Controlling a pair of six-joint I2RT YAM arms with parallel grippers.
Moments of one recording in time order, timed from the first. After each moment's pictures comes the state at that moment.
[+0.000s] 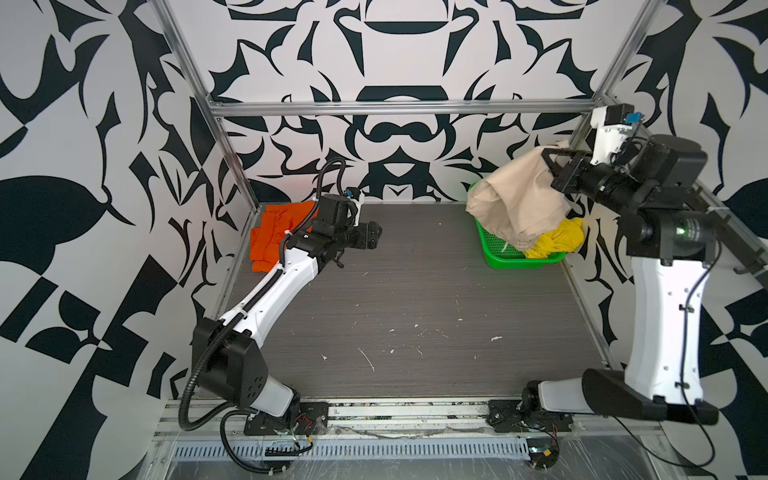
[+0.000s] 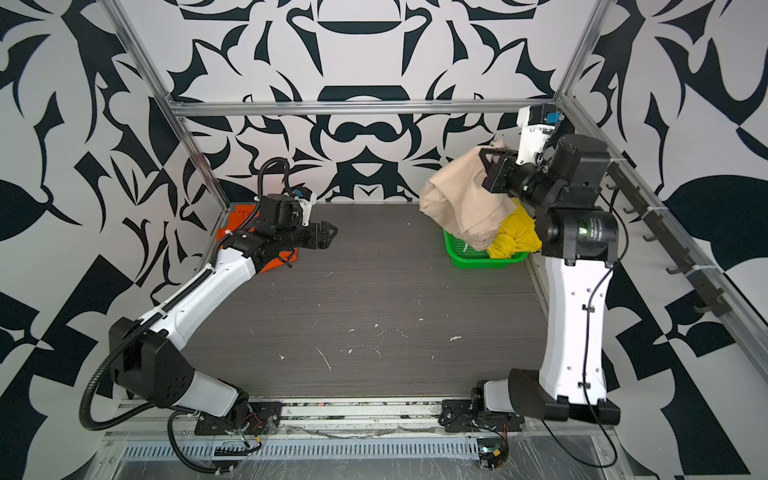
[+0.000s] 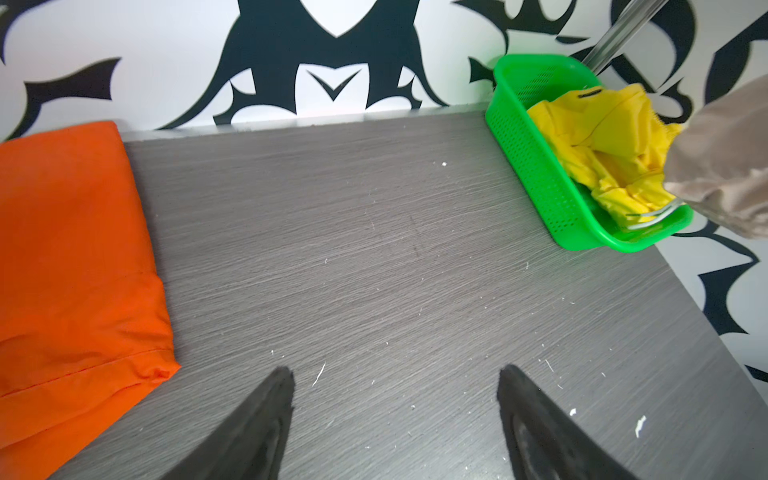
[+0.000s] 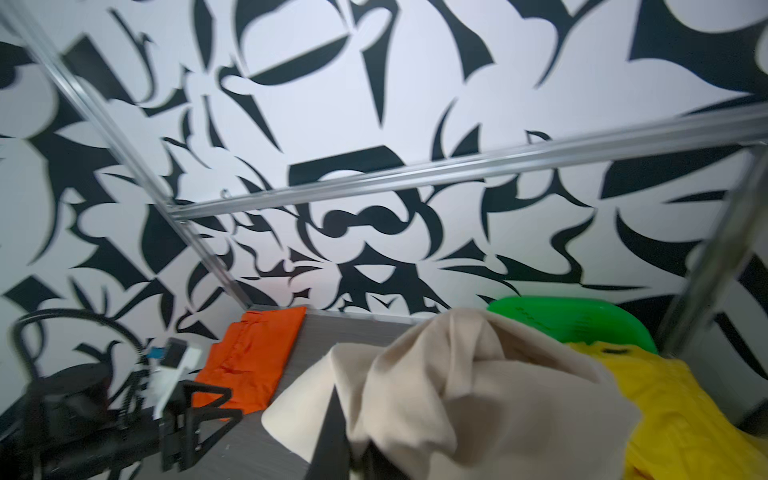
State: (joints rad) left arm -0.44 1.48 1.35 -0.44 0.16 -0.22; right arm -0.05 1.35 2.09 -0.86 -0.51 0.25
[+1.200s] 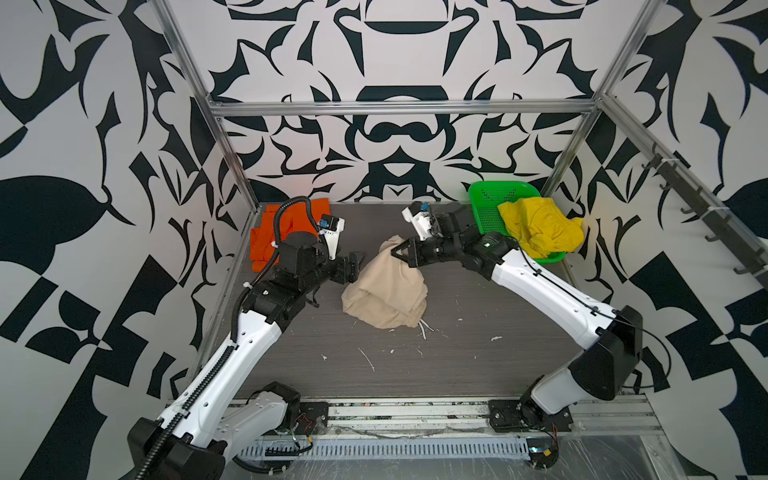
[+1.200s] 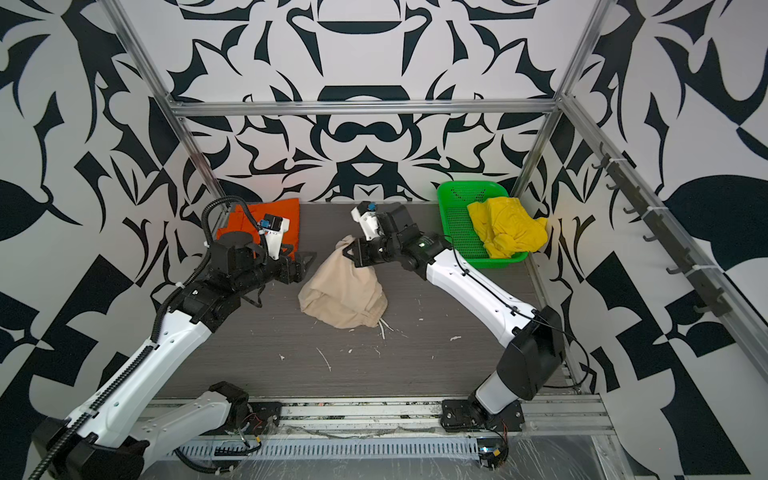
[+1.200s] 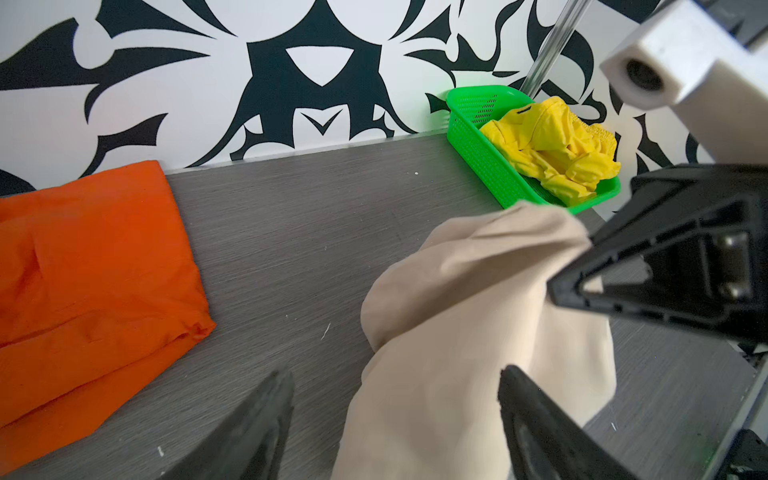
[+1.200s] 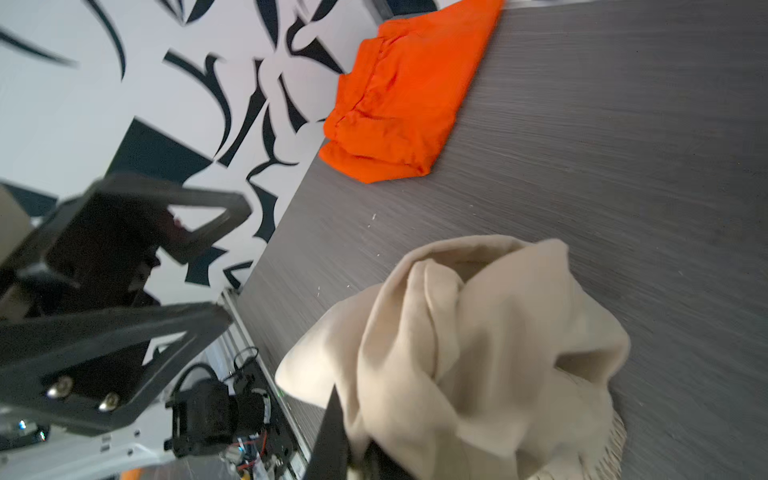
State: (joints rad) left arm -0.44 1.03 1.00 -0.42 0.18 -0.15; right arm 0.59 1.53 1.43 -0.52 -0.43 0.47
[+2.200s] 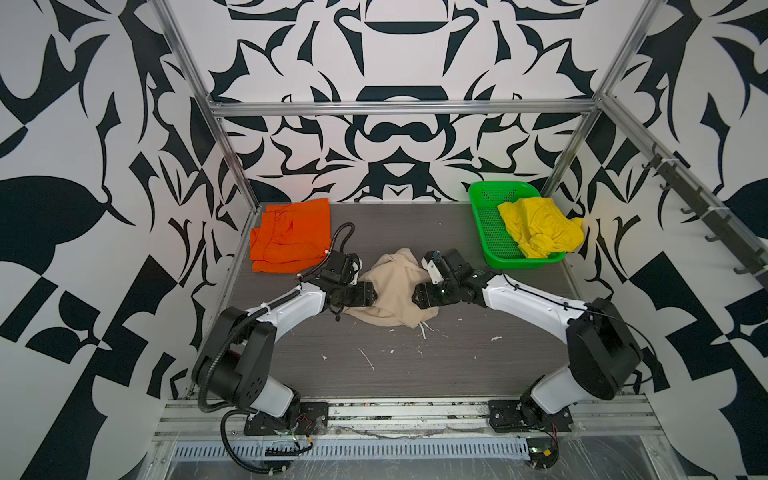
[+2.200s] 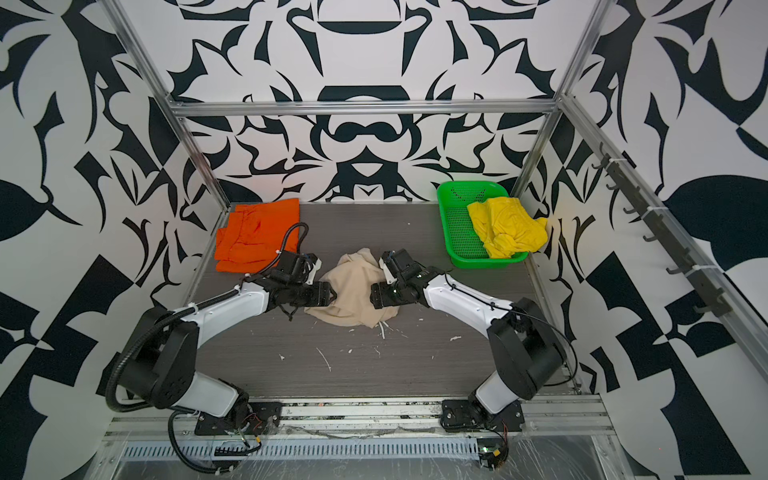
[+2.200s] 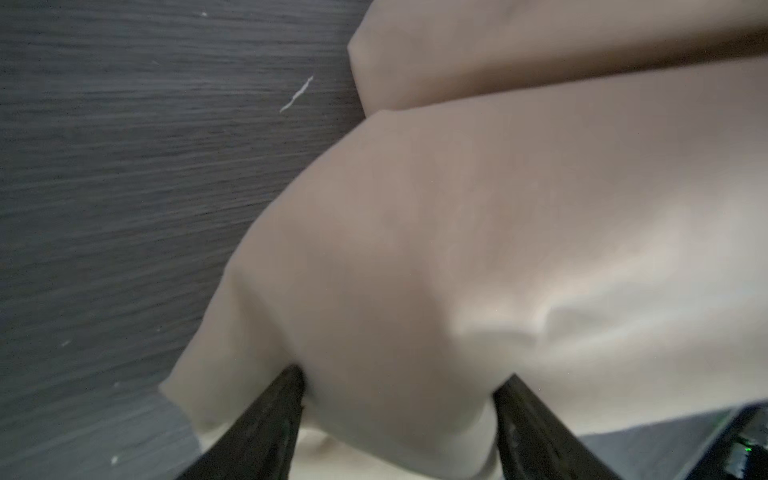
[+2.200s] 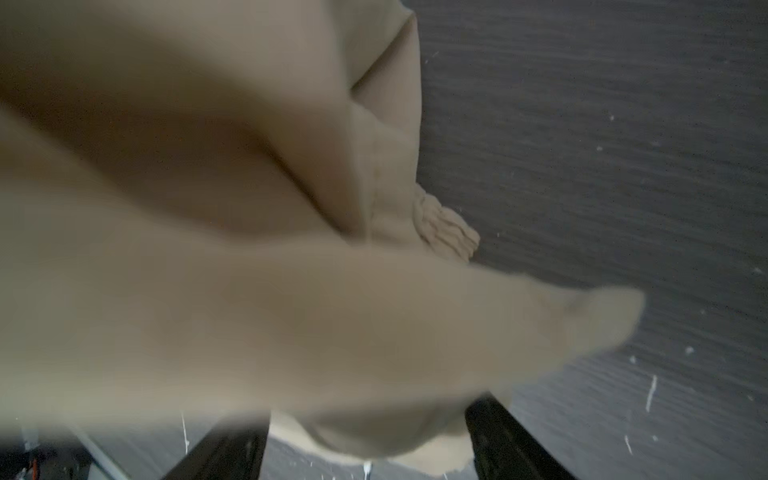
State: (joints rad) left arm -0.47 1.53 0.84 -0.32 0.26 -0.40; right arm 0.63 1.57 1.01 -0.43 -0.17 0.43
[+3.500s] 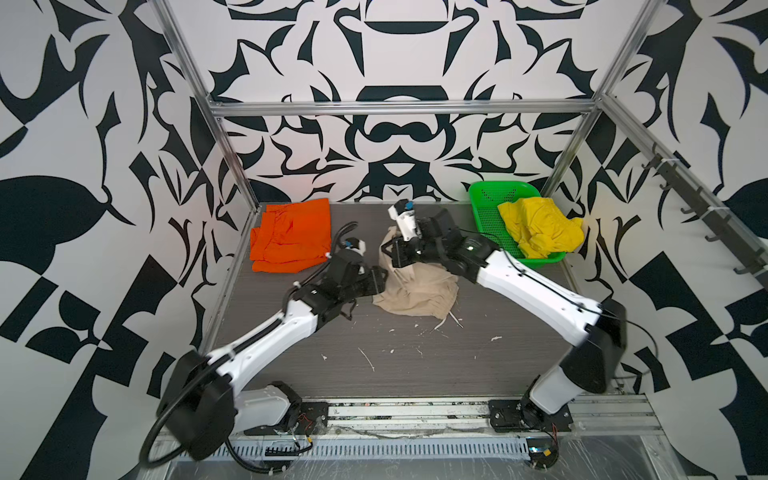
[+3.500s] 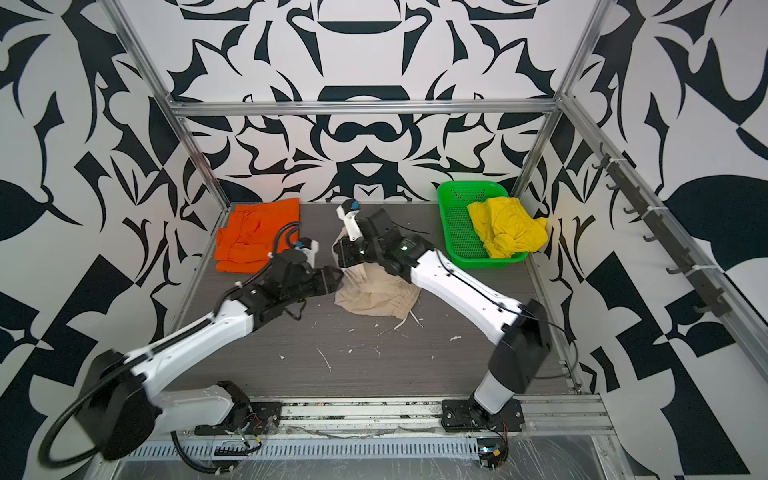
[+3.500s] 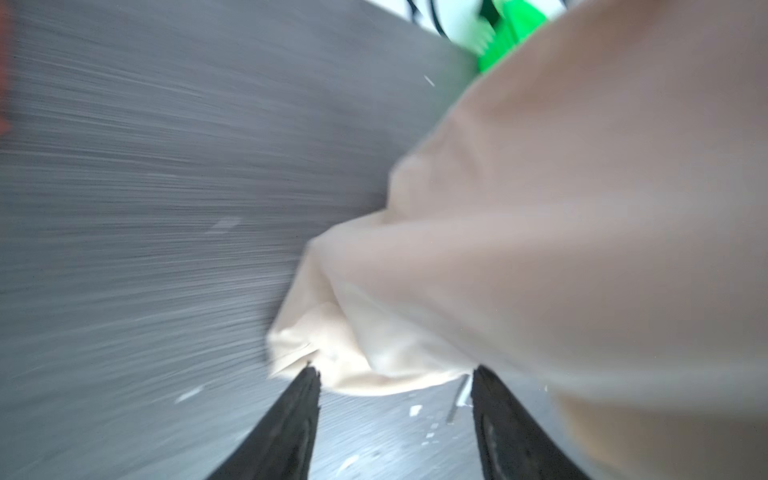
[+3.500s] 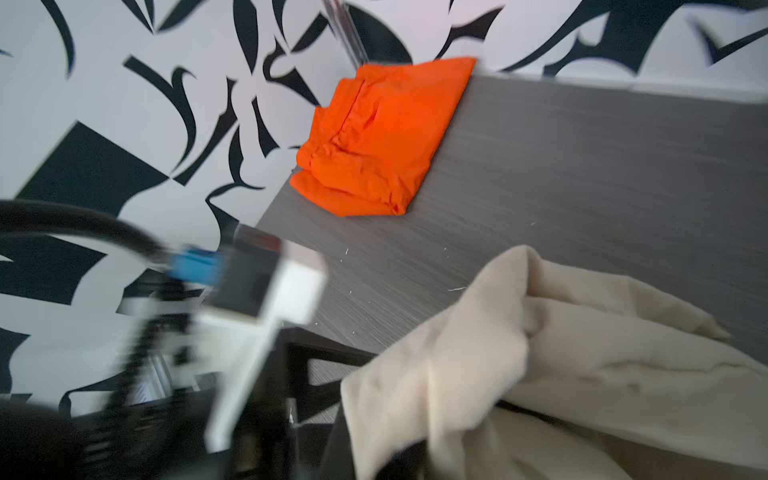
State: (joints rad) left arm -0.61 1.12 0.80 -0.25 -0.01 -0.68; right arm 0.80 1.71 1.59 -0.49 -0.21 0.41
